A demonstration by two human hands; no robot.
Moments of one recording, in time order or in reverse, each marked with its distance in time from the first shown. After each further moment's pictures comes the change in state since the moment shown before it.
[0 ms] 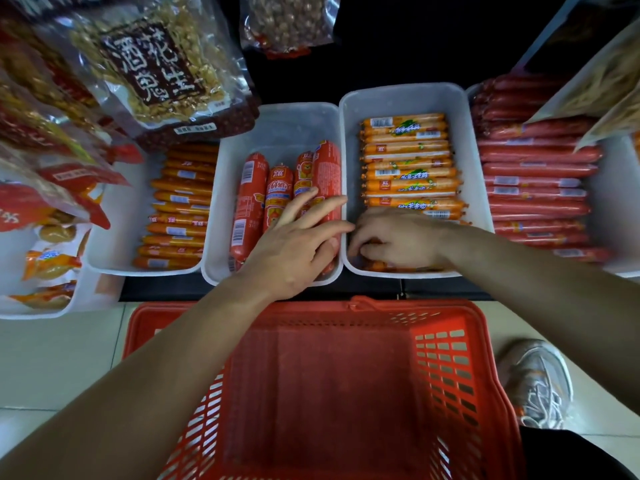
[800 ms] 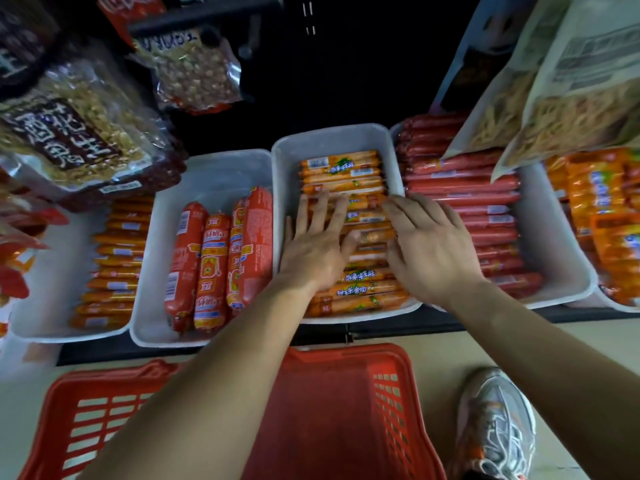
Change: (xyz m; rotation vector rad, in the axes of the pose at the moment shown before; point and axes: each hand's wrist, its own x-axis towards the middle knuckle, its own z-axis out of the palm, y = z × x) left_hand 0.131 0.066 0.065 0.081 -0.159 -0.320; right_hand -0.095 0.055 -0.002 -0.277 0.557 0.537
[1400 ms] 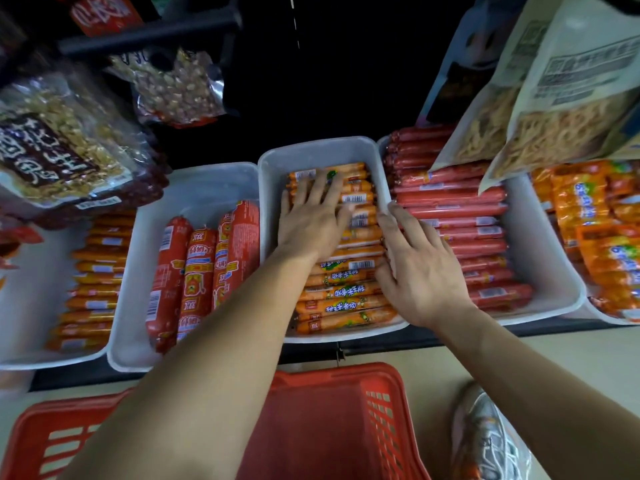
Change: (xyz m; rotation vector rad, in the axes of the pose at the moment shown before) left_hand 0.066 0.002 -0.008 0.100 0.175 0.023; right_hand -0.007 -0.005 0.005 0.154 -0.047 0.122
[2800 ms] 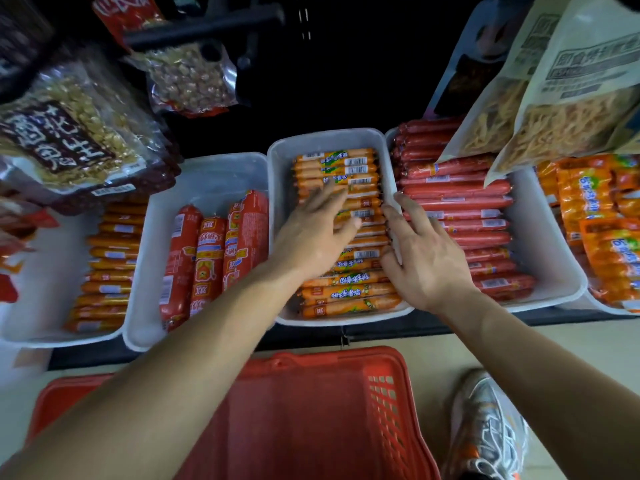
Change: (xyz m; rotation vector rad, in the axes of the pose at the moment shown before) left_hand -0.062 0.003 -0.044 -0.288 -0.097 0.069; right_hand -0.001 -0.002 -0.007 0.049 -0.064 0.025
